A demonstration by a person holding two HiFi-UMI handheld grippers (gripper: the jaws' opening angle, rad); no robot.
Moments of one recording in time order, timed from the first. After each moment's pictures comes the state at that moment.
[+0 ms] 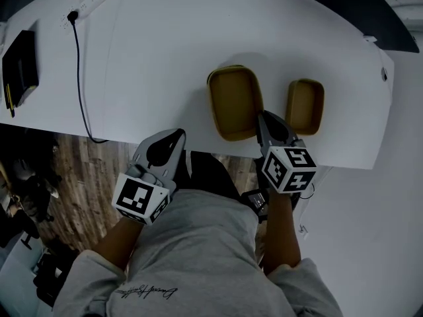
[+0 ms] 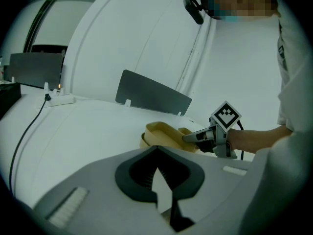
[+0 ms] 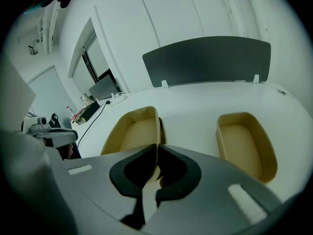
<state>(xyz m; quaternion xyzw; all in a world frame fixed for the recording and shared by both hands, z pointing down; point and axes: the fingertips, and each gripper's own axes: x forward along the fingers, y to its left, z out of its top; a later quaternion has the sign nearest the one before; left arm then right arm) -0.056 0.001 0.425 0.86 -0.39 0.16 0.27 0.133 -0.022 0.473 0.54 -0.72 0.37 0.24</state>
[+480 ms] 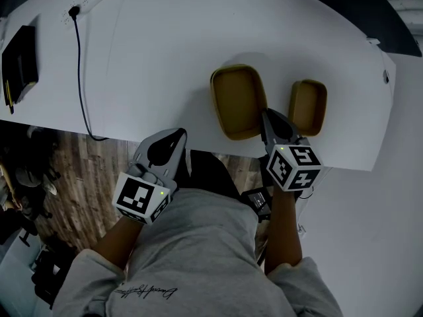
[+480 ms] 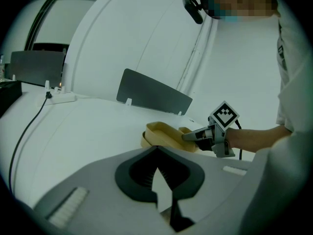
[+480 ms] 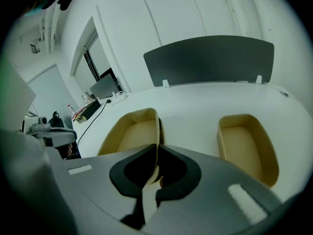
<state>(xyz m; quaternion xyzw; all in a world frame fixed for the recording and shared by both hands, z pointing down) -0.060 0.003 0.430 0.86 -0.39 0.16 0.28 0.135 -0.028 0.477 0.53 -0.73 0.36 0.24</state>
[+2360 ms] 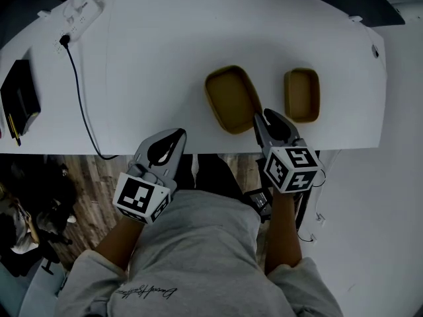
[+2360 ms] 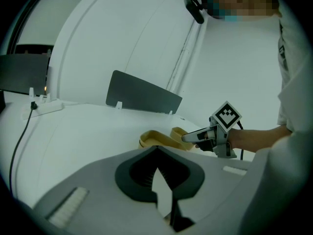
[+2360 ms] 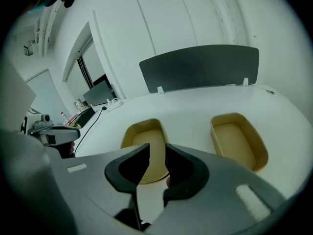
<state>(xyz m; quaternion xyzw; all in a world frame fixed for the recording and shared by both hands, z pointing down) -0.065 -0.012 0.416 0.90 -0.33 0.17 0.25 0.126 -0.011 0.458 0.58 -0.70 0.36 0.21</state>
